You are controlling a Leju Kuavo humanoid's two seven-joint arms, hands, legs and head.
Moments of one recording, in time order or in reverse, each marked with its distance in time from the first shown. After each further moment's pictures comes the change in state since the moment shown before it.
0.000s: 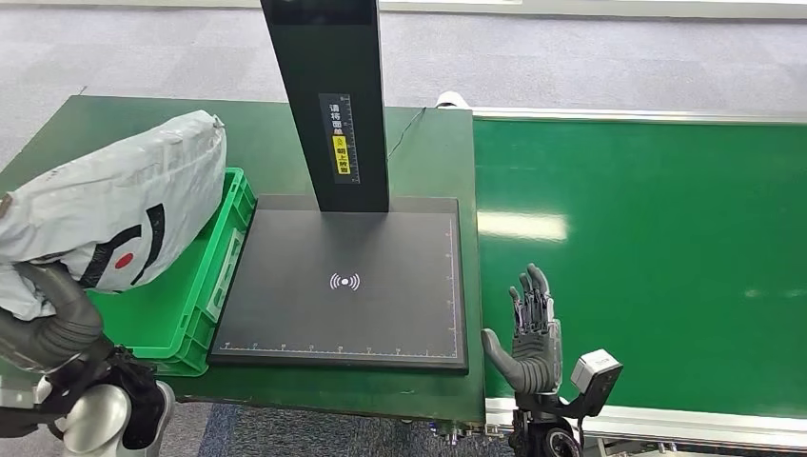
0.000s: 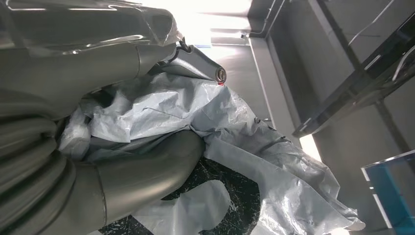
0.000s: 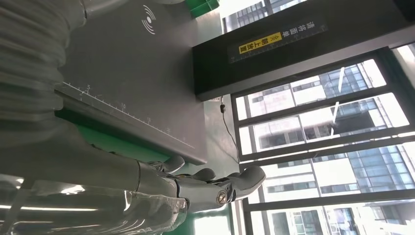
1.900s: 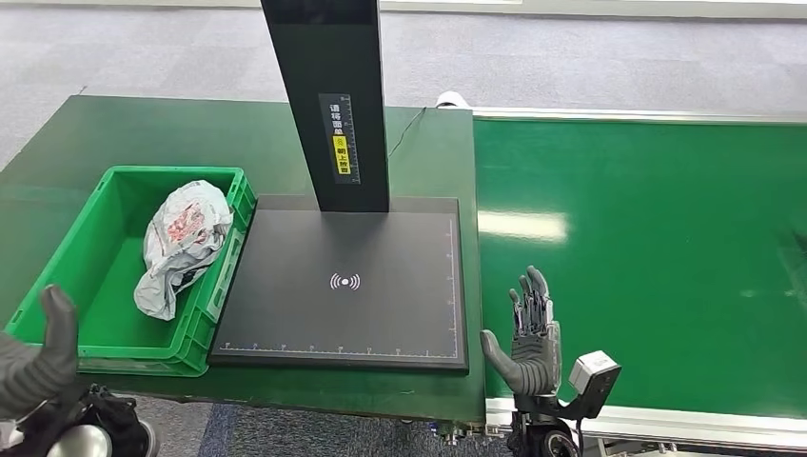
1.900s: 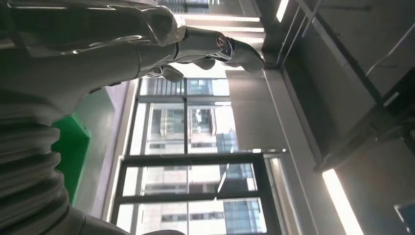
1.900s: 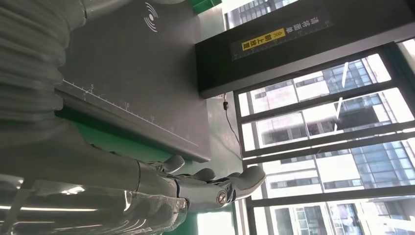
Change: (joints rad) left arm 0.171 -0.080 0.057 -0.094 -0.028 0.031 -0.002; right arm 0.011 0.011 -0.005 -0.011 0.010 -0.014 0.009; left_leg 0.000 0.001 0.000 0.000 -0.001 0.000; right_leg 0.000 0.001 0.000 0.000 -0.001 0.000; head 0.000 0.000
